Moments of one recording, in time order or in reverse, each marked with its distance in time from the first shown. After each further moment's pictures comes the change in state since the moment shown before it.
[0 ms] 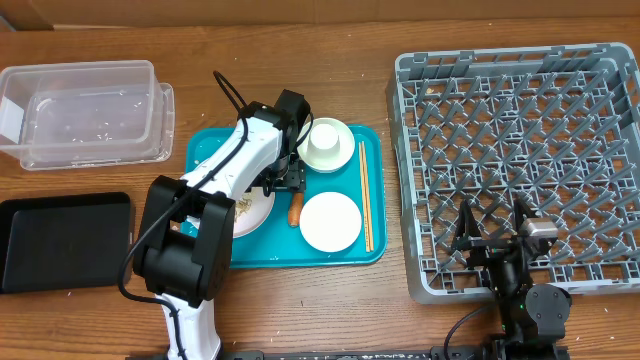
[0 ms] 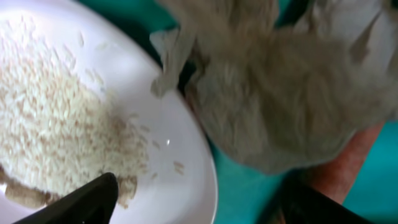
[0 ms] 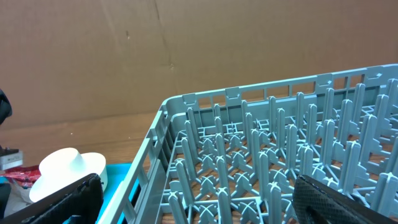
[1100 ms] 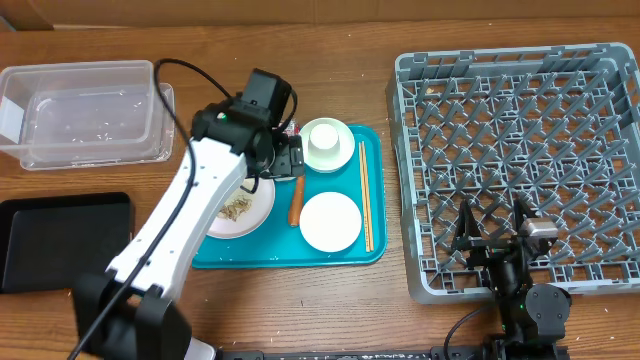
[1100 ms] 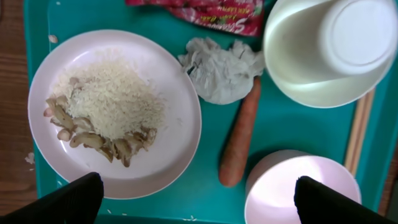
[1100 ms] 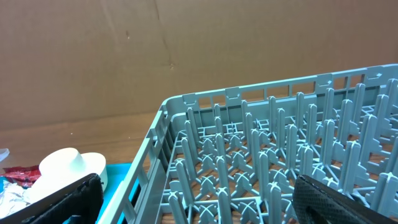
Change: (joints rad) left arm 0.004 -0.348 0.013 -0.086 0.041 -0.042; right arm 0.000 0.000 0.000 0.000 0.000 0.000
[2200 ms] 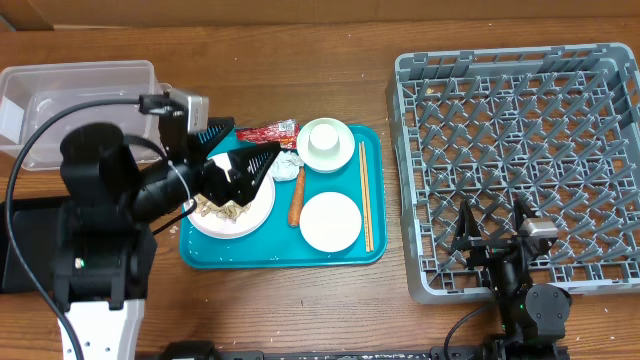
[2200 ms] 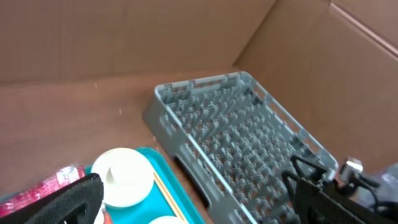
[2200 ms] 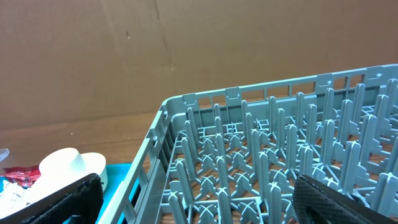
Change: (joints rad) left arm 0.377 -0.663 -0.290 0.550 0.915 0.298; right arm 0.000 0.000 0.000 0.000 0.000 0.000
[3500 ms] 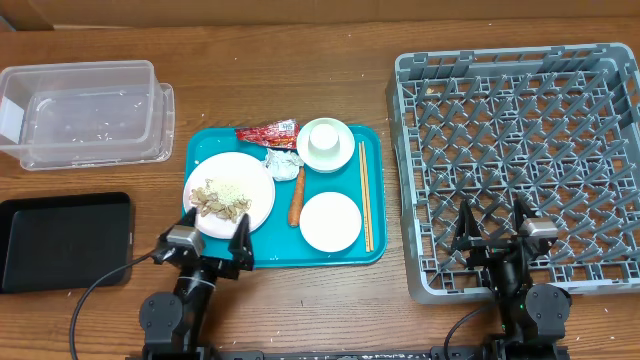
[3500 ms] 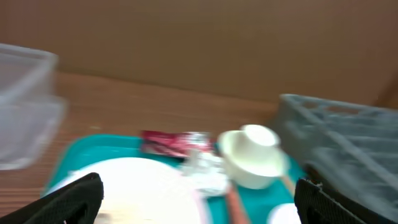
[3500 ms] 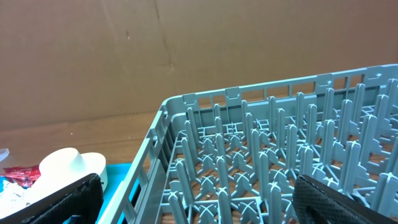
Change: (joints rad) left arm 0.005 -1.002 -1.164 0.529 -0.554 -0.084; right arm 0.000 0.000 0.000 0.000 0.000 0.000
